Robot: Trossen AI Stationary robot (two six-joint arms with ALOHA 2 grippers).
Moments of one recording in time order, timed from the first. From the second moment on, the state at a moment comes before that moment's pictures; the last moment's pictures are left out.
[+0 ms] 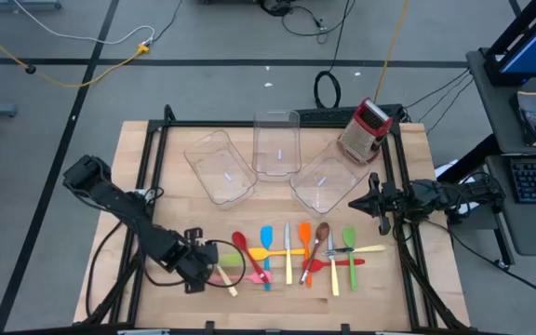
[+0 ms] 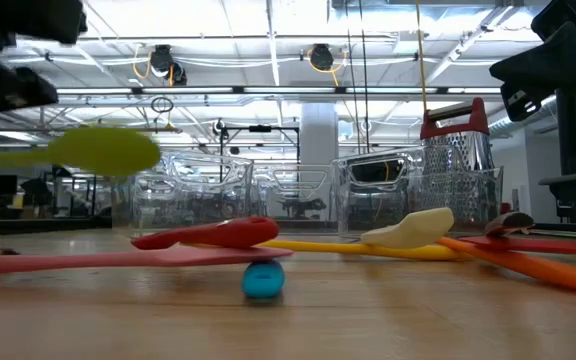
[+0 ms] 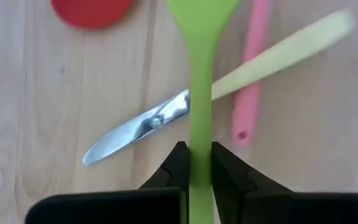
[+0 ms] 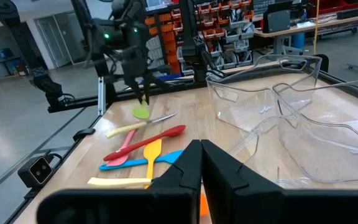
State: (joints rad) left arm -0.68 1.55 0.98 -0.76 -0.14 -0.80; right arm 0.21 0.02 0.15 -0.20 0.13 0.22
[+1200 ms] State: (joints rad) left arm -0.36 1.51 1.17 -0.41 -0.28 -1.40; right arm 0.21 0.02 0.15 -0.09 0.18 0.33
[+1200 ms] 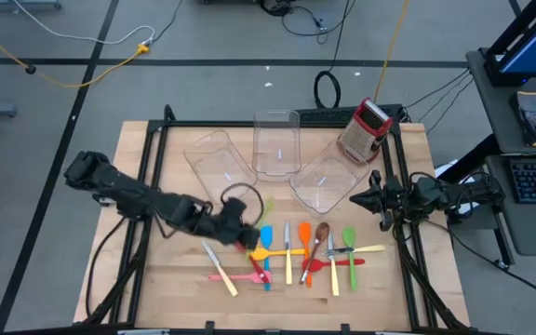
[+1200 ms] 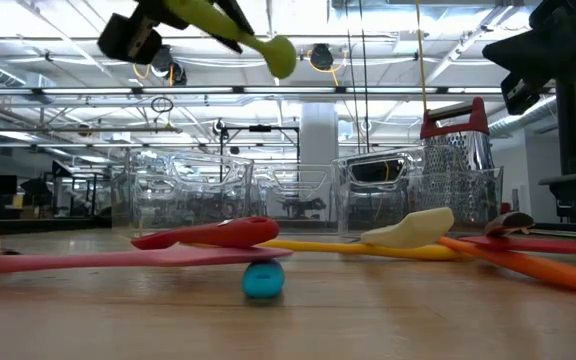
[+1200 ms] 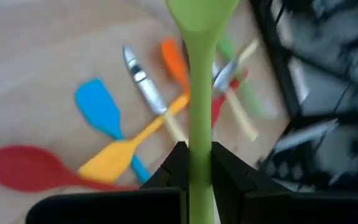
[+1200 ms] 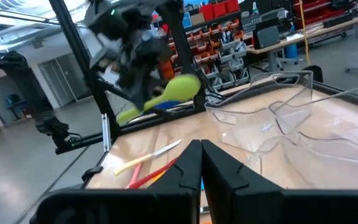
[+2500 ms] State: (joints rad) left arm 0.20 1.34 1.17 -0.89 -0.16 -1.79; right arm 0.21 0.02 0.15 -0.11 0.19 0.11
